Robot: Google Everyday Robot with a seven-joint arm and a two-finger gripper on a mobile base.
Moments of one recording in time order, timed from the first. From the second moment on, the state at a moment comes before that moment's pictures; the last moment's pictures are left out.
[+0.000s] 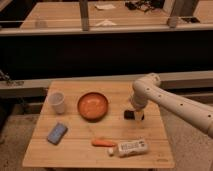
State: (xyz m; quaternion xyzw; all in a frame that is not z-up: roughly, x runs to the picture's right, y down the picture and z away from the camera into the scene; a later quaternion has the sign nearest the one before) arm 0.188 0.134 0.841 -0.29 -0.07 -0.10 0.95
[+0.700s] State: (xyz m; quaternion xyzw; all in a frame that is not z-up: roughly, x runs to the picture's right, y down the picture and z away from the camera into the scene) arm 0.200 0.148 0.862 -0.30 -0.07 -0.12 0.94
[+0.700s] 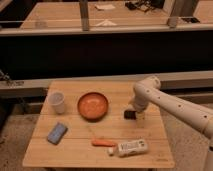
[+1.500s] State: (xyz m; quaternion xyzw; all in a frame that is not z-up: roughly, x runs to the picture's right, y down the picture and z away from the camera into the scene) arm 0.210 0.157 0.875 -0.31 -0.07 -0.13 0.94
